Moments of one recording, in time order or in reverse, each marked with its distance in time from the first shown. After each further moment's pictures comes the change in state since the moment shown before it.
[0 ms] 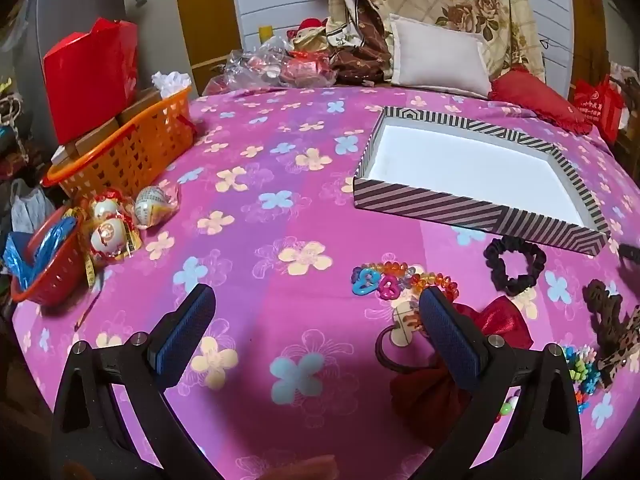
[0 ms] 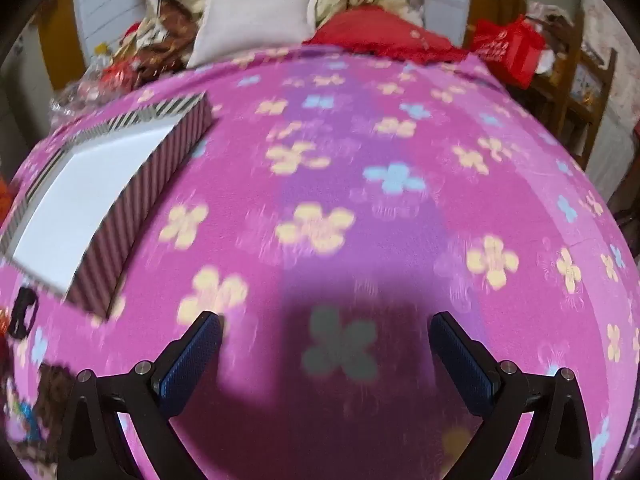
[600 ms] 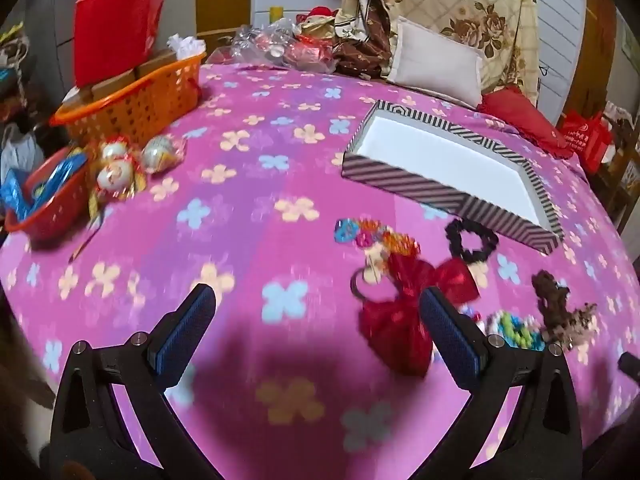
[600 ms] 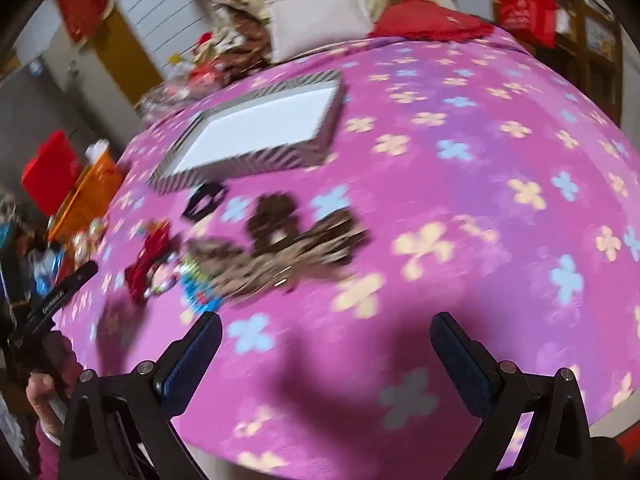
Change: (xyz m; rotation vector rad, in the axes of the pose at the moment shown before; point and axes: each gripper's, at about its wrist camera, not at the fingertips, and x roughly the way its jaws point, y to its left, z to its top) left arm -0.049 0.017 -0.032 -0.154 0.083 -0.123; right arm -0.147 0.074 -0.136 0.029 0.002 0.319
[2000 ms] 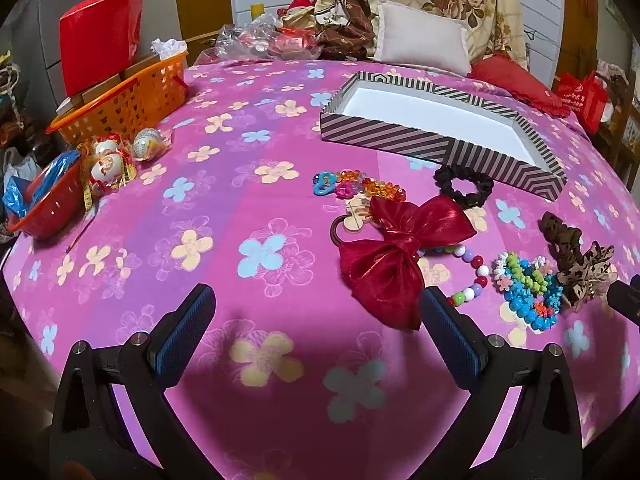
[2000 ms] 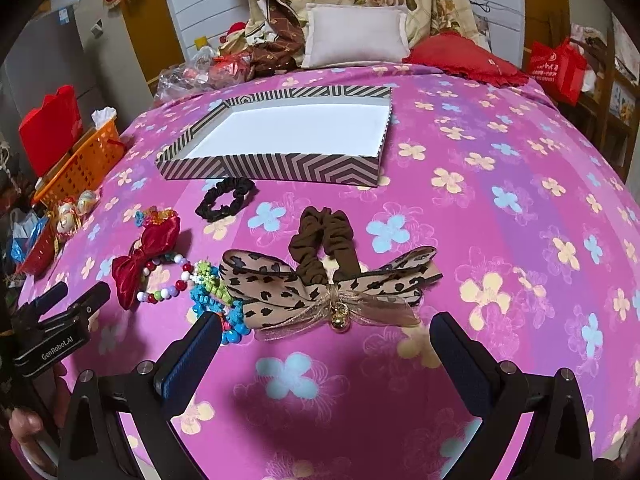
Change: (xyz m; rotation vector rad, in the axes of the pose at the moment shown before) left arm 0.011 -0.028 -0.034 0.108 0.011 0.039; right arm 0.036 0.050 0.012 -0.128 -0.063 -0.070
